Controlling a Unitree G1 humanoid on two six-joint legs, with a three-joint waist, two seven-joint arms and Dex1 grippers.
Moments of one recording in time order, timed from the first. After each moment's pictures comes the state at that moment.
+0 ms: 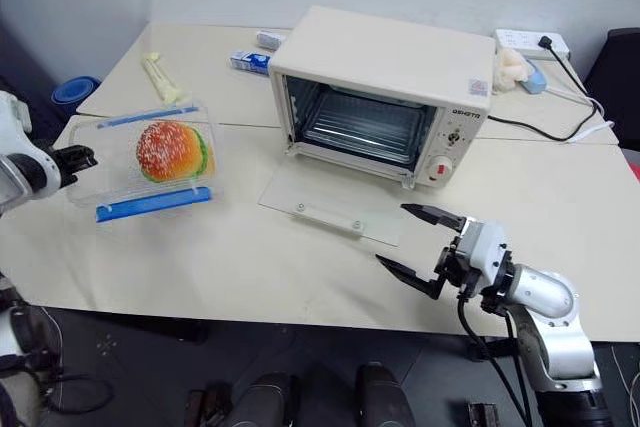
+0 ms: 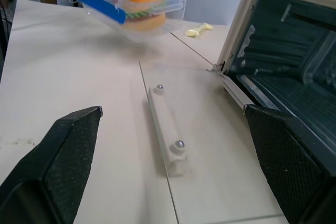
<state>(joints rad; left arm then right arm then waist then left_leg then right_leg) -0.76 0.90 0.41 0.22 -0.61 1.27 -0.10 -0.01 -0.58 -0.15 -0.23 0.48 -0.12 1.02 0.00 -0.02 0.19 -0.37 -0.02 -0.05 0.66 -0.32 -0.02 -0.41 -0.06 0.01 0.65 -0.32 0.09</state>
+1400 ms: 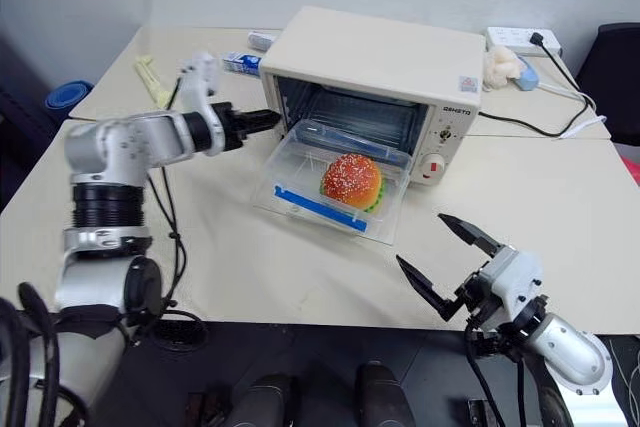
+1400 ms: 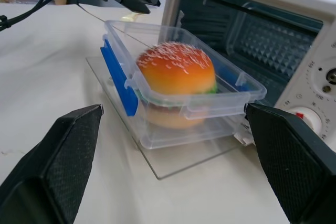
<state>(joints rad) -0.99 0.54 0.20 0.40 -0.48 1.03 -0.51 0.29 -0.56 -0.24 -0.61 0.50 0.04 0.71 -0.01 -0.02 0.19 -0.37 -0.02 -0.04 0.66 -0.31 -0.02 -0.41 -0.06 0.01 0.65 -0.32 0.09</state>
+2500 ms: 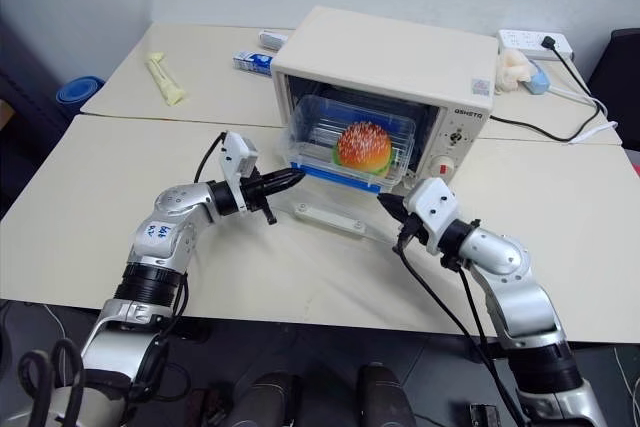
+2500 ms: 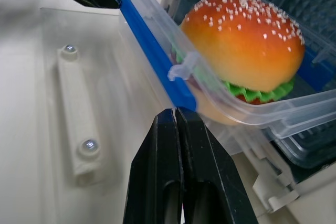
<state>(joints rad) -0.72 0.31 0.01 0.43 -0.27 0.21 -0.74 -0.34 -0.51 0.04 -0.12 0.19 0.15 0.63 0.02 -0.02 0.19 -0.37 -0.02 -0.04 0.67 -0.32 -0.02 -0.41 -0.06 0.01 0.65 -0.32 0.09</state>
